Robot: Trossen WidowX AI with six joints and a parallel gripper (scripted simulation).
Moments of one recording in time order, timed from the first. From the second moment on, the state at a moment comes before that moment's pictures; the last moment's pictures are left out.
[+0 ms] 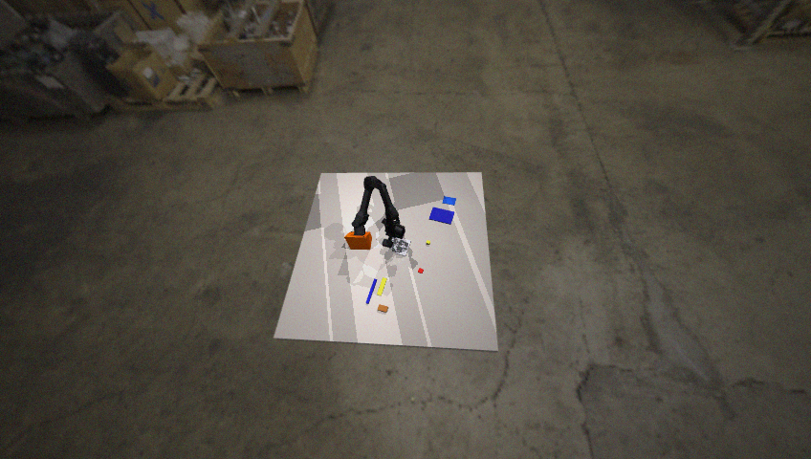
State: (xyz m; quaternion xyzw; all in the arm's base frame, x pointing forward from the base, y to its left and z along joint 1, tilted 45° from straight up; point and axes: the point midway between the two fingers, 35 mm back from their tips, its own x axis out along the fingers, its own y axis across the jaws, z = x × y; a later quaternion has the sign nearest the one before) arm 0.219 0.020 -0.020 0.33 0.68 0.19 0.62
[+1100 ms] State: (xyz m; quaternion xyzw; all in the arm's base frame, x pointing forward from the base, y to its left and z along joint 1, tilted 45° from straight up) arm 0.215 0.050 -0.048 0.34 0.68 0.19 0.62
